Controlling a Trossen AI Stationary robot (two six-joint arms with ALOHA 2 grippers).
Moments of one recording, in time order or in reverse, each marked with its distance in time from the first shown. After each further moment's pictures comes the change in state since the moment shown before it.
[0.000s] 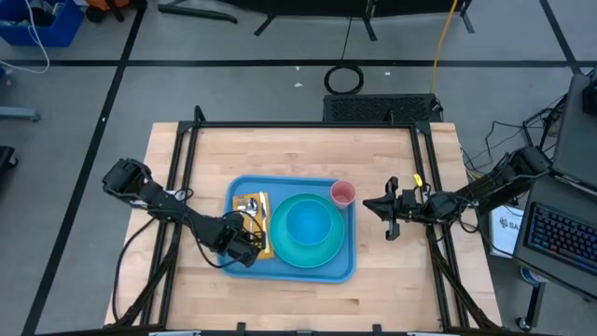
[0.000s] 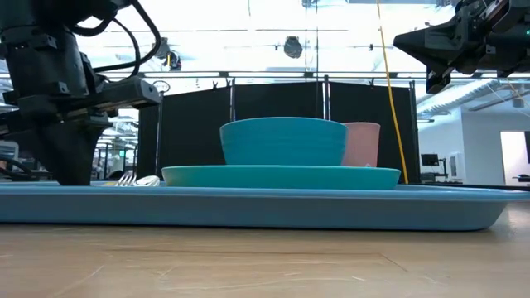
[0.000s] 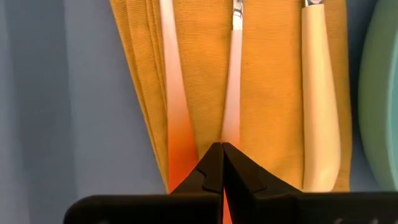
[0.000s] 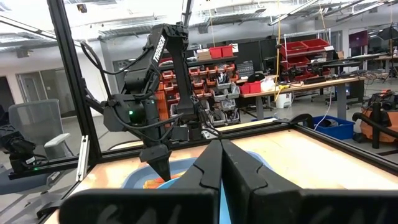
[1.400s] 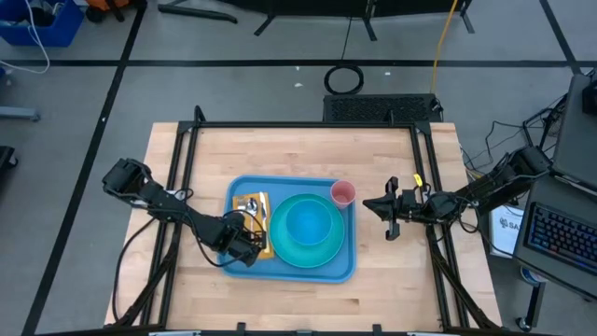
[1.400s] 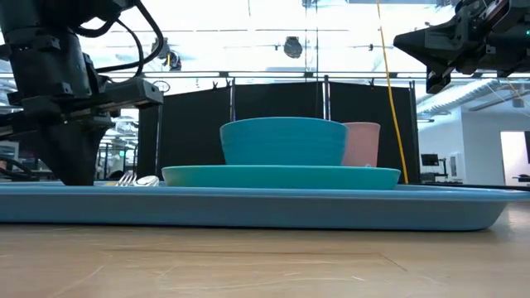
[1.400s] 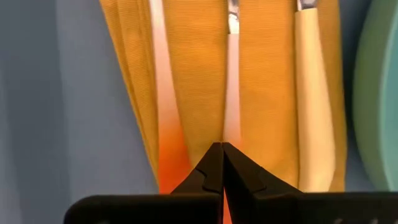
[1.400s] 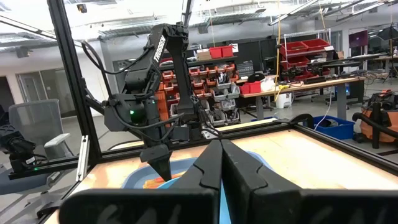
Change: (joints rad) left arm 0.007 0.001 0.000 0.011 -0.005 0.016; right arm 0.000 0.000 0.000 0.000 0.000 0.000
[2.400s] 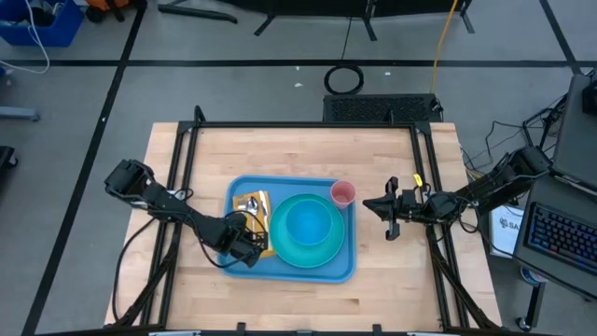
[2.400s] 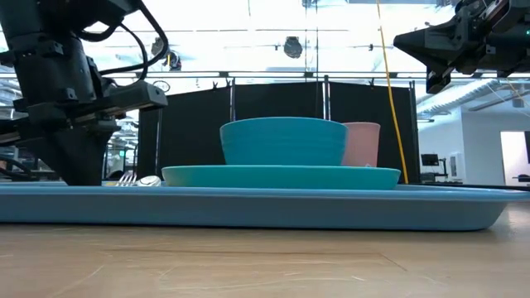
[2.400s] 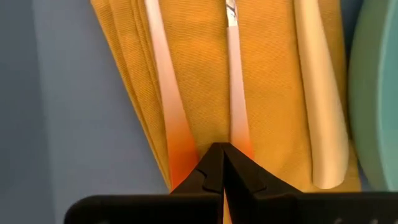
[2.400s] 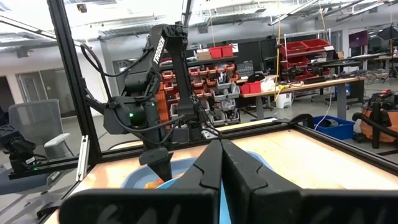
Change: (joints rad) left arm 0.005 0.026 0.000 0.042 -0.023 0.027; right arm 0.000 0.000 0.000 0.000 0.000 0.000
